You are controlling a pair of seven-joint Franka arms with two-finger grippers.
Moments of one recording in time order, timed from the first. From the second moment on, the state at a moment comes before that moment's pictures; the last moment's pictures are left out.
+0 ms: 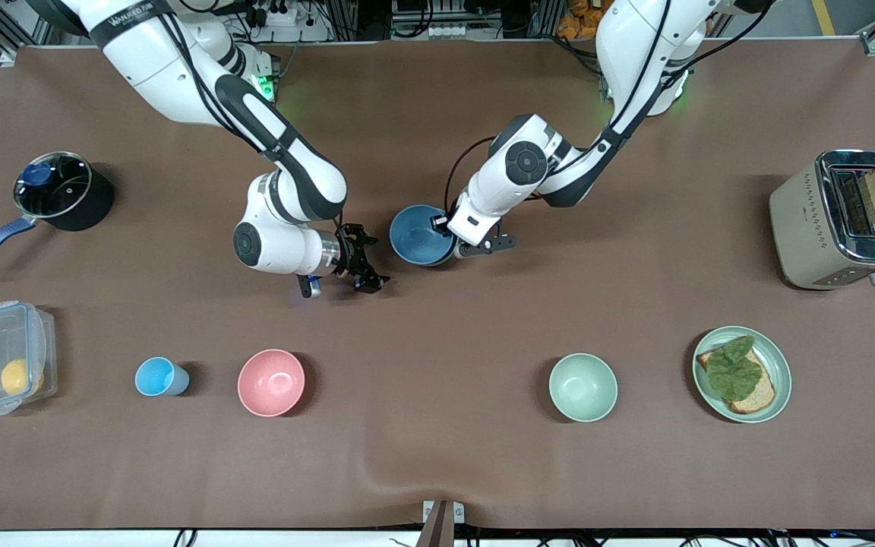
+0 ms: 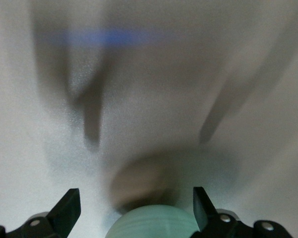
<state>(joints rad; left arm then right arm) -0.35 0.57 -0.50 -2.00 -0.17 2.69 -0.89 0.15 0.59 0.40 -2.00 0.64 2.49 1.26</state>
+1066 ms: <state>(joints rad) -0.34 0.52 -0.48 -1.97 -0.17 2.54 -0.93 0.16 0.59 0.40 -2.00 0.65 2.51 1.26</state>
